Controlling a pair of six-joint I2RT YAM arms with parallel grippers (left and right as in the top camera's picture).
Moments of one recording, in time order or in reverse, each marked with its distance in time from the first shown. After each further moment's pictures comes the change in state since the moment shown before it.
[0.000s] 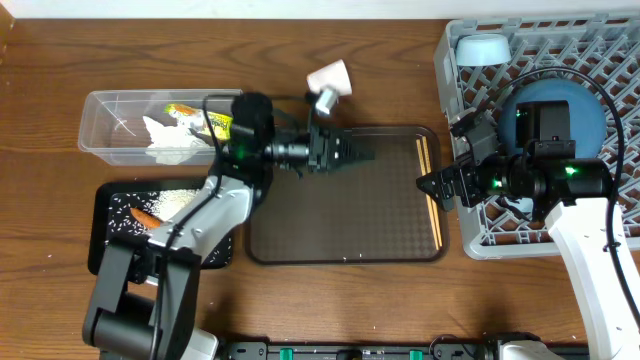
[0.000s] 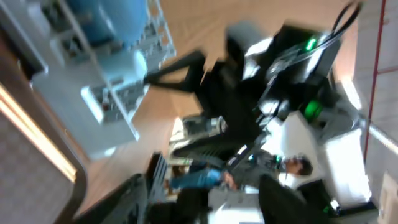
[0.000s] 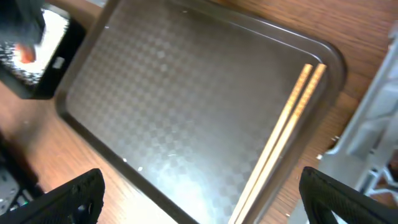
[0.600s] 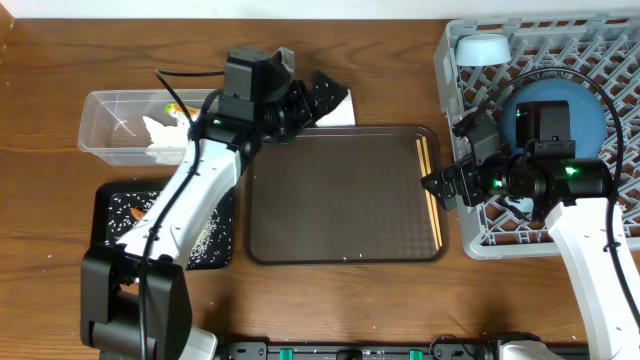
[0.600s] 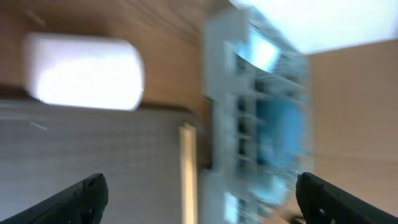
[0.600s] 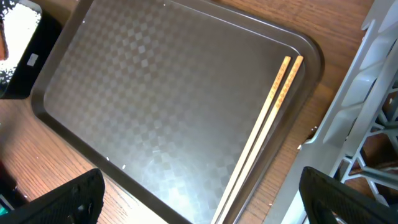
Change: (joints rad) left arm 0.035 0.000 0.333 -0.915 -0.777 0.388; right arm 0.000 0.000 0.000 0.000 0.056 0.001
